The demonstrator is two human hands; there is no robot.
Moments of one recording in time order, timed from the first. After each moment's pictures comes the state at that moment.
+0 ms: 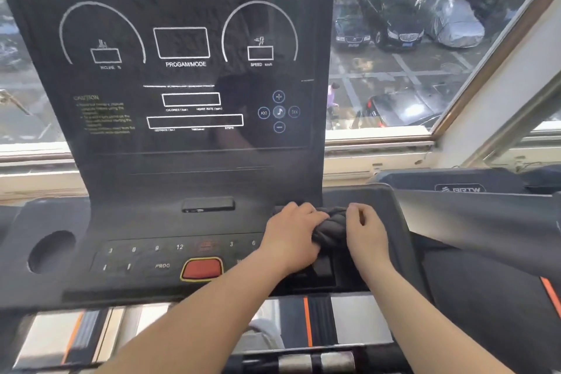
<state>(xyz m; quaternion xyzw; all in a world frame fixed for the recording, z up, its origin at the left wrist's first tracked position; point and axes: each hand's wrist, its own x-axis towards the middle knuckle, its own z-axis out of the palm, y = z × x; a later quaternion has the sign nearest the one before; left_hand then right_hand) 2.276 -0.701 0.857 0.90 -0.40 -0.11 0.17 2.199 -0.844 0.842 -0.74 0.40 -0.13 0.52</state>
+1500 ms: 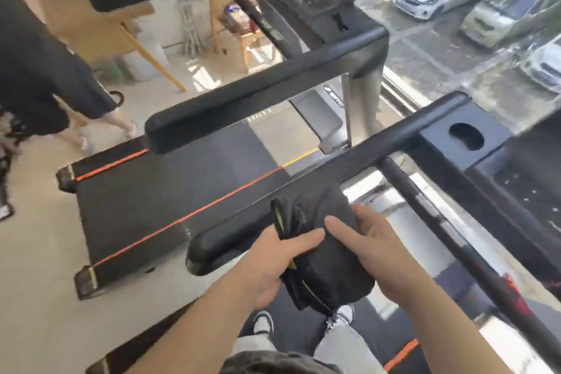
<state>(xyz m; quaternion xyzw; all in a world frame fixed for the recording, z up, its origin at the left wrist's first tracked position) 1.911 -0.137 0.871 0.40 0.33 -0.04 0.85 2.030 -0.272 0.903 -0.71 -0.08 0.41 0.57</state>
